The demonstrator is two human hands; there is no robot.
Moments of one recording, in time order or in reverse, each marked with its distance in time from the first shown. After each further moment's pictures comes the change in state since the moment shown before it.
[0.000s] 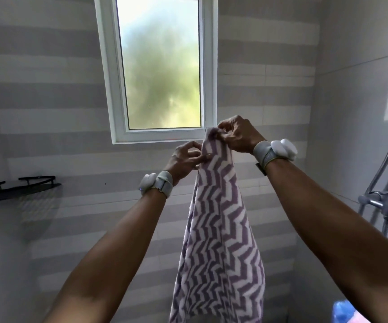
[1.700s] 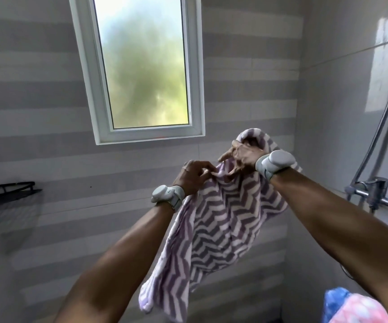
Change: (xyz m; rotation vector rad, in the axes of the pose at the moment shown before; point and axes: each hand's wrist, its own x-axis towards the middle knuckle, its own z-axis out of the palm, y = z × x) left_hand 0.013 -0.057 0.042 0.705 -0.004 0.343; right_hand -0.030 0.076 0.008 -0.732 -0.406 0.093
